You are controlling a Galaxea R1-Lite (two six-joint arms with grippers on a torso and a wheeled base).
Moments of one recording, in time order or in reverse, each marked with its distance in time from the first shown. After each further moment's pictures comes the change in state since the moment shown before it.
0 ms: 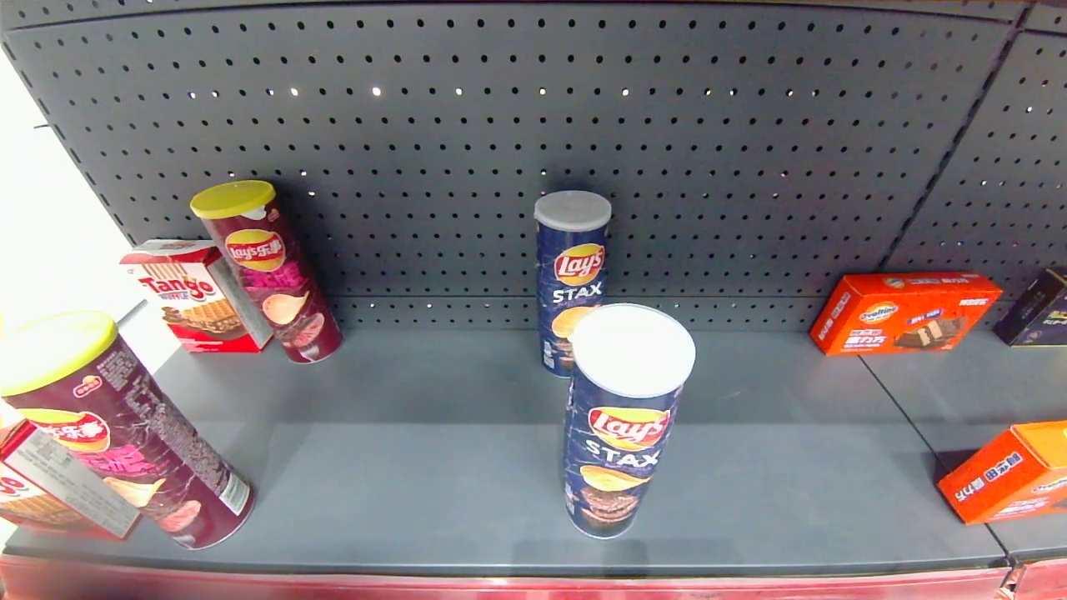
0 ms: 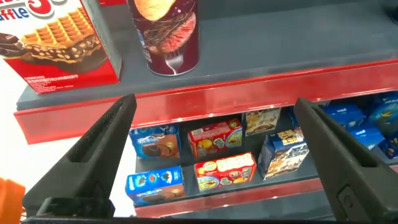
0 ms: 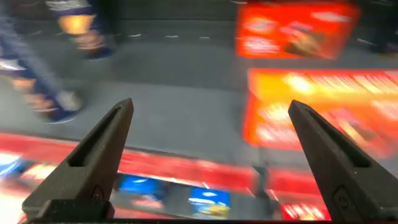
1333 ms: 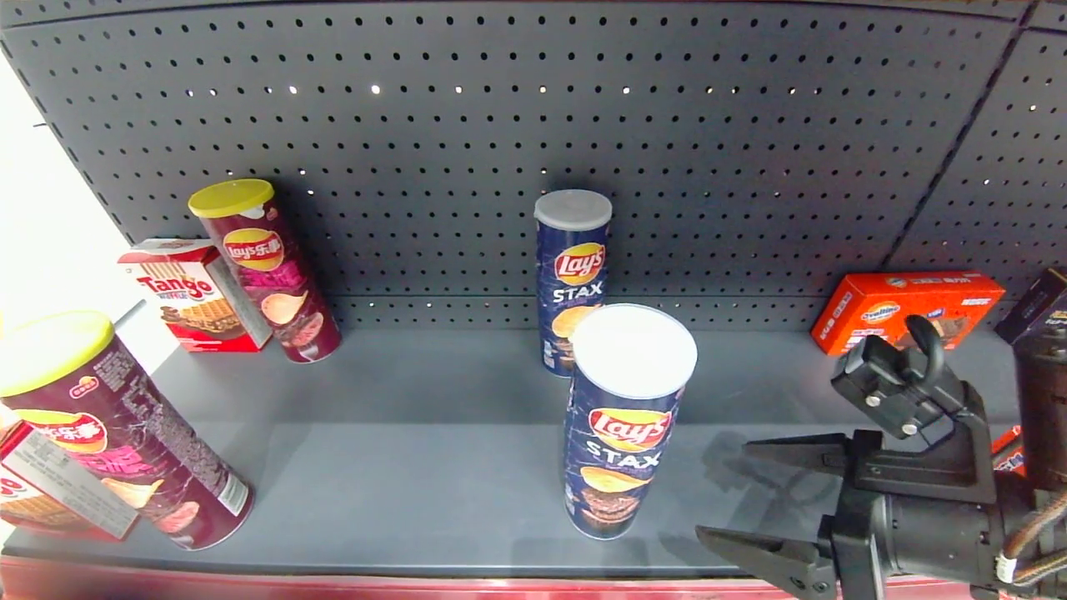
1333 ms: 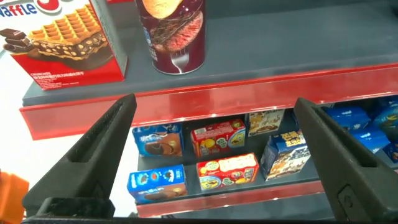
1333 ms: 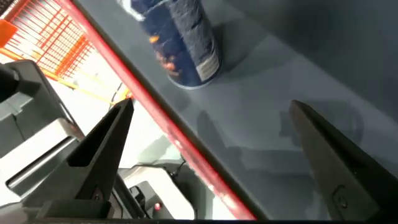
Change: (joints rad) left arm 0.000 0.002 0.000 -0.001 0.021 -0.010; right arm 0.566 0.866 -0.256 -0.201 0.036 -0.047
